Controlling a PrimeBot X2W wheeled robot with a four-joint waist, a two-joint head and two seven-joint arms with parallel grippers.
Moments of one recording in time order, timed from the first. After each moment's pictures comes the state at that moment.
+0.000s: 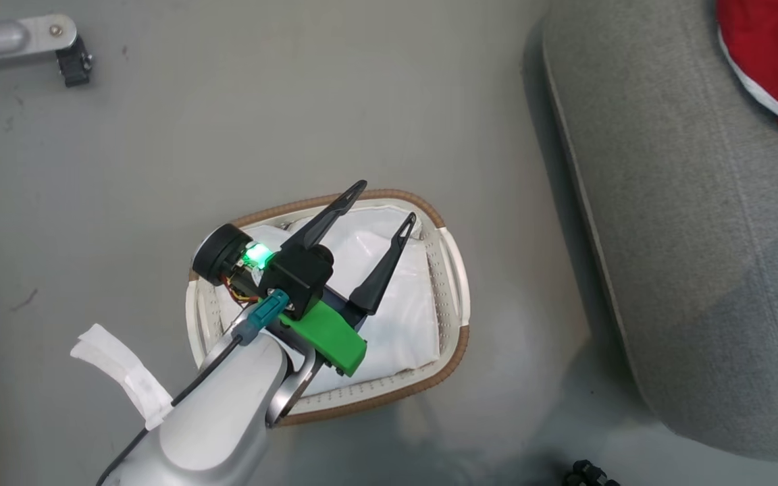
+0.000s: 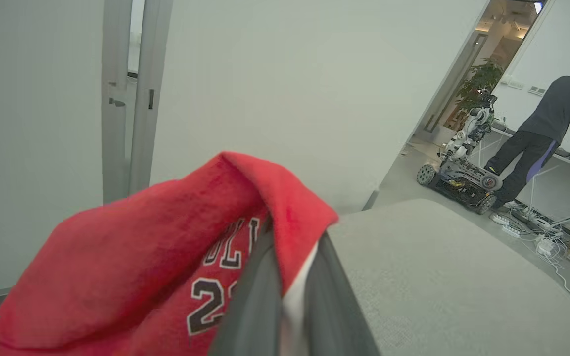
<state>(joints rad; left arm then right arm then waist) -0.57 0.20 -0.72 0.34 -0.34 -0.13 -0.26 -1.07 -0.38 -0.65 0.75 -0.27 0.13 -0.26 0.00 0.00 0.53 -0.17</state>
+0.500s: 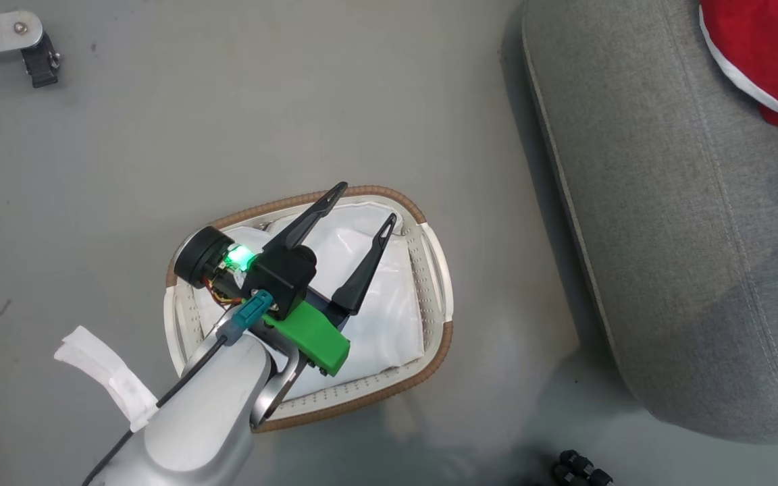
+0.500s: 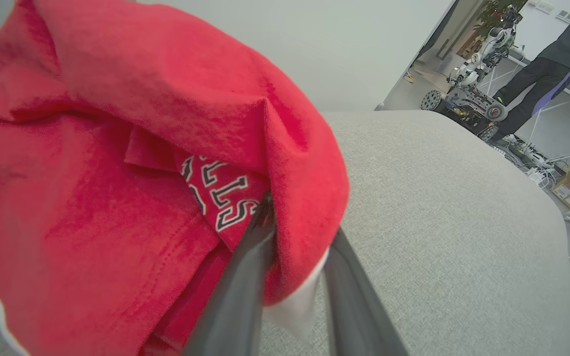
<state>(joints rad) -0.56 0.23 -0.71 0.35 -0.34 -0.13 -0.26 -0.91 -0.25 -0.76 0.80 -0.38 0.13 -0.26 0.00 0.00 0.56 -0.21</state>
